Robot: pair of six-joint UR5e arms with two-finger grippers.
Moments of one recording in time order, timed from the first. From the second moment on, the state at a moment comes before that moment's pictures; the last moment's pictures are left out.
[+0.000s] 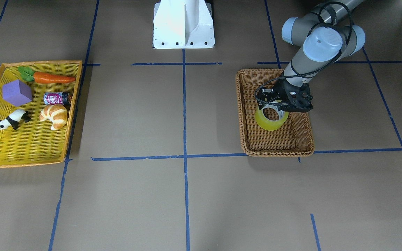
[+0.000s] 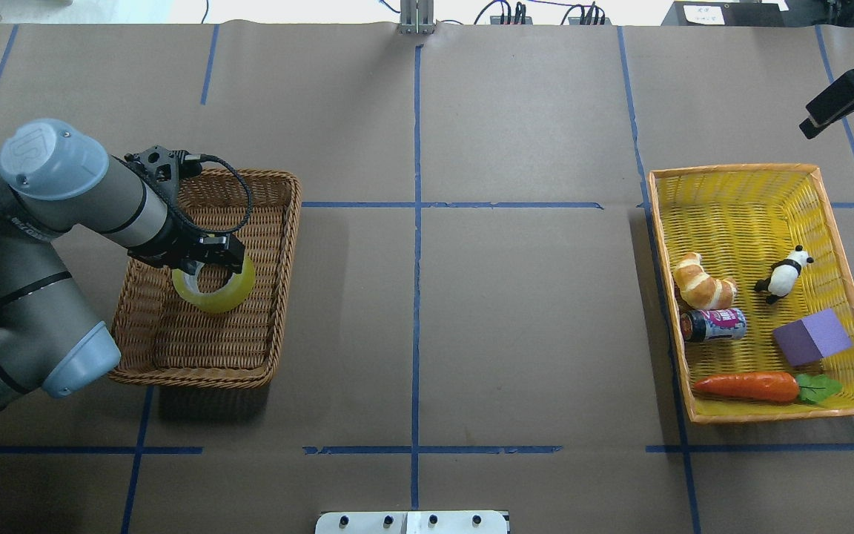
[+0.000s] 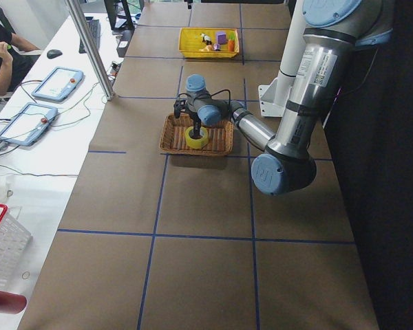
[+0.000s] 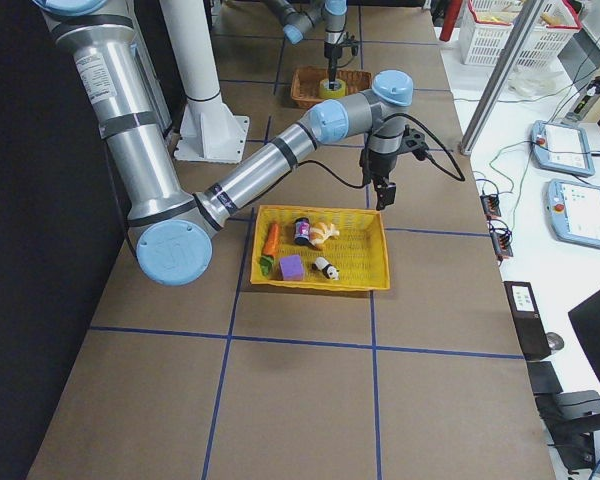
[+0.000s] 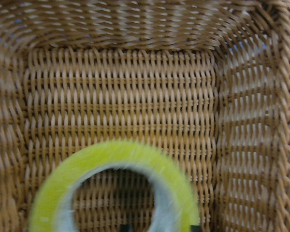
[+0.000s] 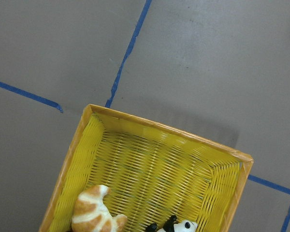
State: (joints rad) left arm -0.73 -1.88 -1.76 -1.89 -2.10 -1.09; right arm 1.28 -1.25 1.91 -1.92 2.27 0.07
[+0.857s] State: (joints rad) left arm -1.06 -1.82 -1.77 -1.73 -2.30 -0.64; right arm 1.39 -1.41 1.88 -1.91 2.28 -0.20
